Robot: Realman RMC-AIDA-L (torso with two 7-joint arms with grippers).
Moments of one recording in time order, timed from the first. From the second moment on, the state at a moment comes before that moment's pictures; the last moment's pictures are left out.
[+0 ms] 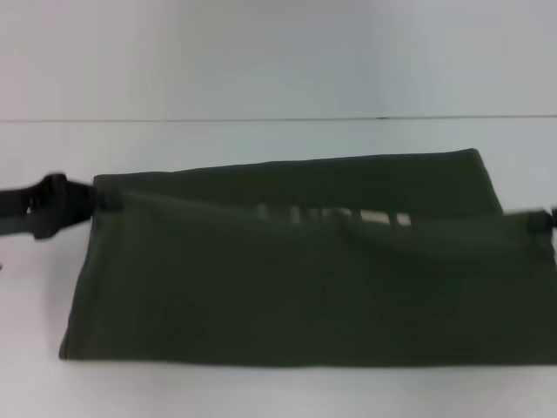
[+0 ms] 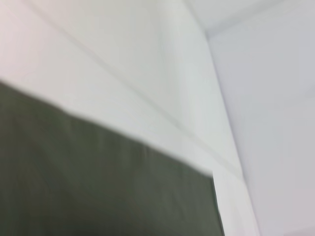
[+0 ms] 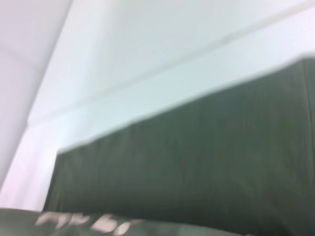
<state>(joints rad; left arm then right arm) -0.65 -1.93 0.14 0.61 2.43 1.65 -2.34 0.65 1.85 -0.34 -0.56 -2.44 -1.52 2.23</state>
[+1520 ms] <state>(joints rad) -0.67 -2.10 0.14 0.44 2.04 0.95 -1.93 0.79 2.09 -0.53 -0.46 -2.08 -0.66 1.89</state>
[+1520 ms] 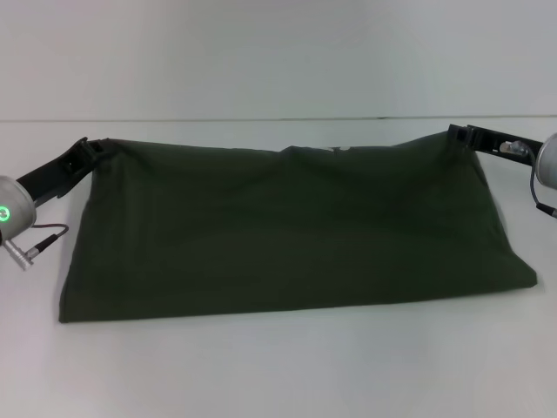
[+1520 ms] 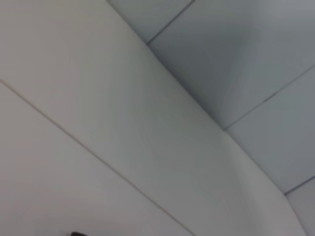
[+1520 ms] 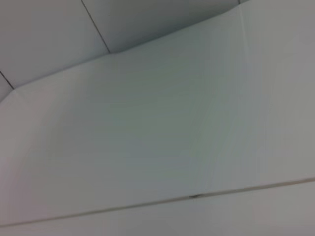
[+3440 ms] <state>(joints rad) -0.37 -2.05 0.13 0.69 2.32 1.62 -2.60 0.50 2.09 -0.86 -0.48 -1.86 -1.48 0.86</state>
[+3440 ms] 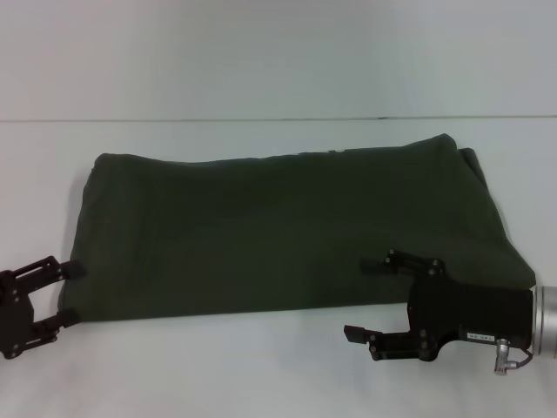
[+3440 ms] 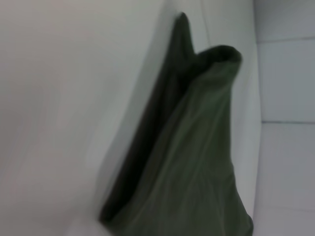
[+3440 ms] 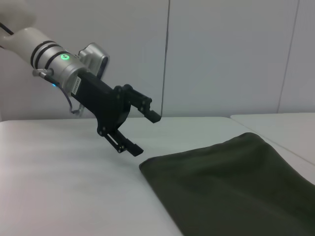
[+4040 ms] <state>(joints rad) -0.36 -2.05 0.10 0.67 2.40 1.58 -2.65 0.49 2.09 -0.85 -0.49 -1.85 -1.48 0.87</state>
